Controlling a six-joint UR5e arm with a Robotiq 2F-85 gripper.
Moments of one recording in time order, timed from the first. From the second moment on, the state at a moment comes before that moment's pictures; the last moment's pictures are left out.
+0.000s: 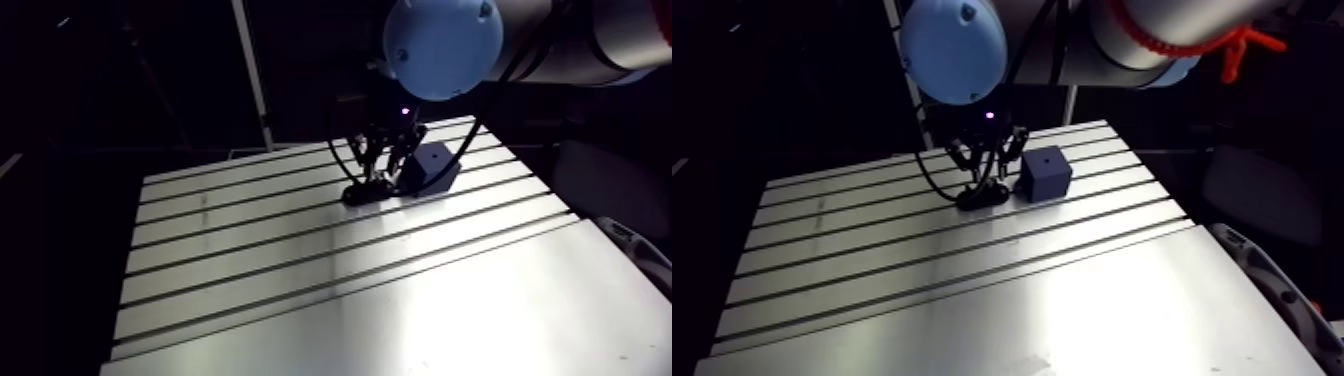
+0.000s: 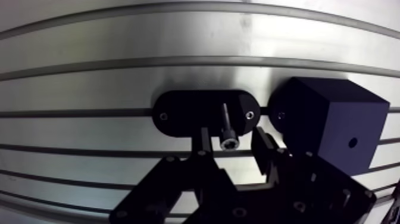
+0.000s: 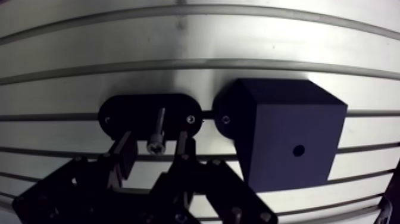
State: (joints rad) arm -0.31 -1.17 1.85 -2.21 -1.58 -1.88
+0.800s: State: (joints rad) arm -0.31 -1.18 1.85 -2.21 -1.58 -1.88
